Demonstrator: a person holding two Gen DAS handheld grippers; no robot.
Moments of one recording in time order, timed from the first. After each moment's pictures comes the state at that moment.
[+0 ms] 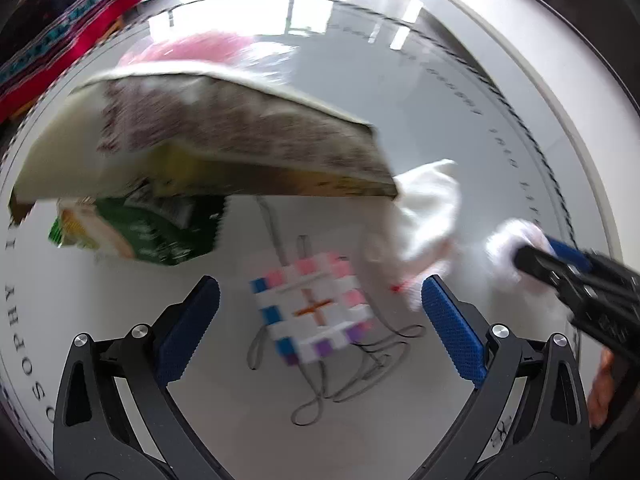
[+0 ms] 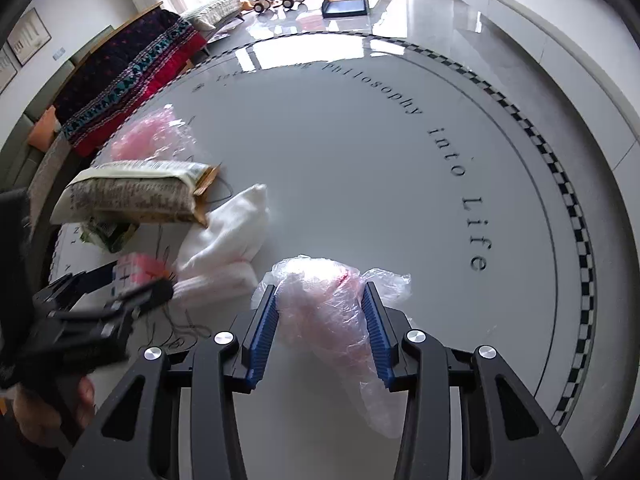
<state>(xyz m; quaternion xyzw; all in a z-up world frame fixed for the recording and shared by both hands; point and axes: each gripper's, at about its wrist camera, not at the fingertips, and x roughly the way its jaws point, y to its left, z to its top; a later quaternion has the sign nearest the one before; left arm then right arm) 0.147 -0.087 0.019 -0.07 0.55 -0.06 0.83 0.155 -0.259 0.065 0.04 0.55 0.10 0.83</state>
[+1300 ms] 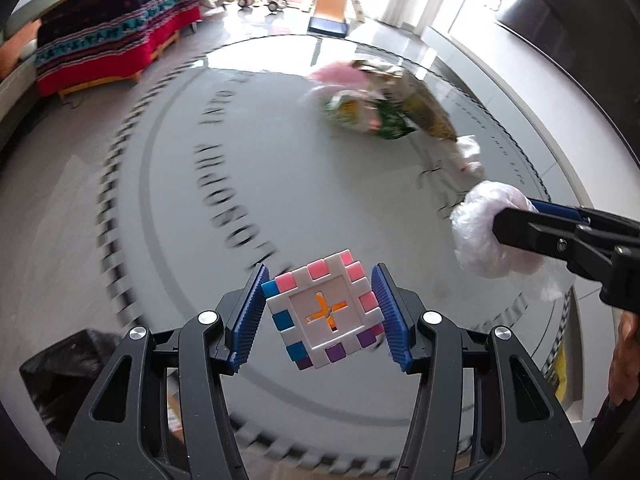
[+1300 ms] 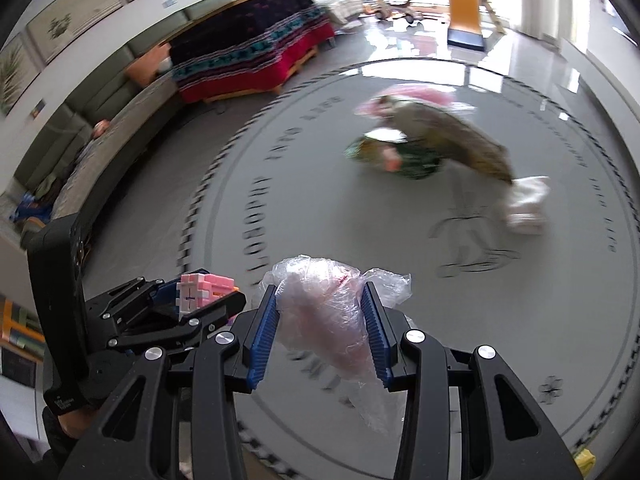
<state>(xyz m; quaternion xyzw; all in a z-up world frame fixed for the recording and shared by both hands) -0.071 0.077 0.064 -0.10 0.47 -0.03 0.87 -0.012 -0.028 0.139 -0.02 0.51 0.27 0.82</state>
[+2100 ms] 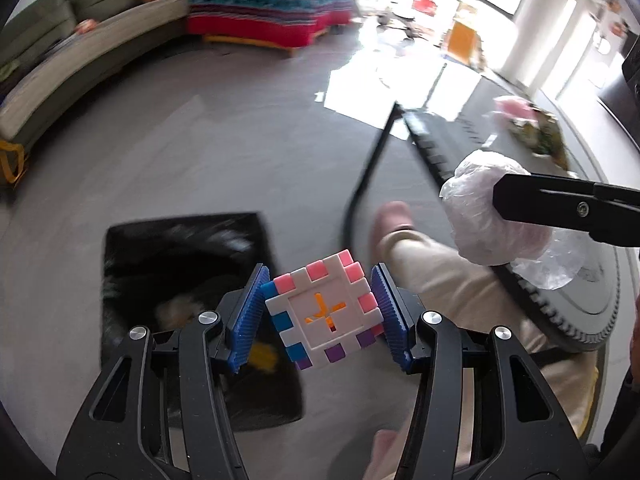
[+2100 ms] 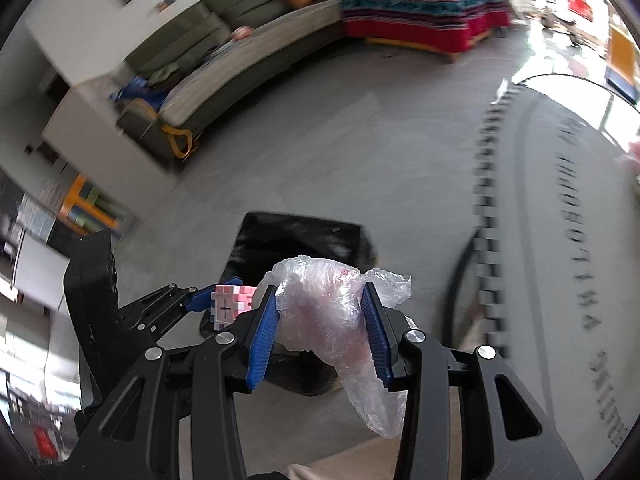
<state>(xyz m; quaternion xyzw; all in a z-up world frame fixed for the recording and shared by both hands) -0.292 0.246 0.040 -0.18 0.45 0.18 0.86 -0.171 0.206 0.121 -0.10 0.52 0.49 0.70</state>
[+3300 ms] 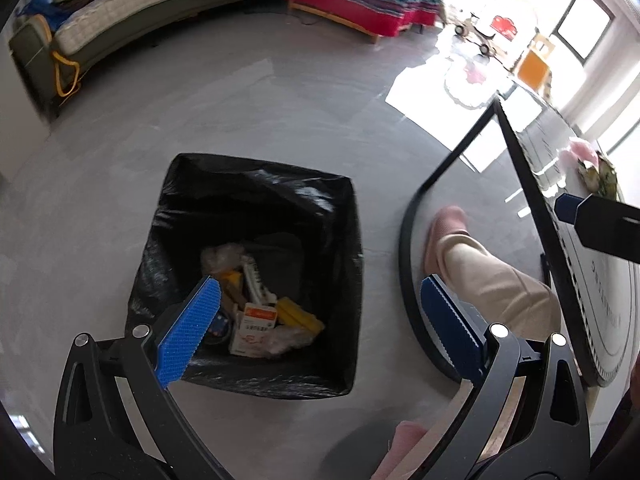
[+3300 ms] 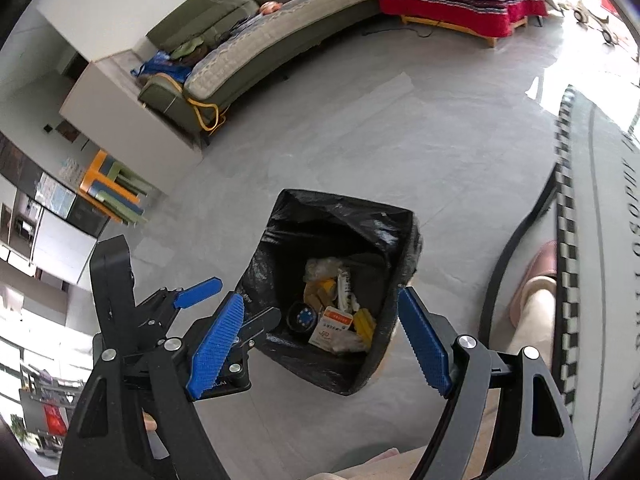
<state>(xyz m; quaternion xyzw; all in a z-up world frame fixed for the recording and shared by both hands) -0.344 0.299 0.017 -0.25 0.46 0.26 0.81 -0.183 0.245 0.105 -0.11 0.54 0.52 0.66</state>
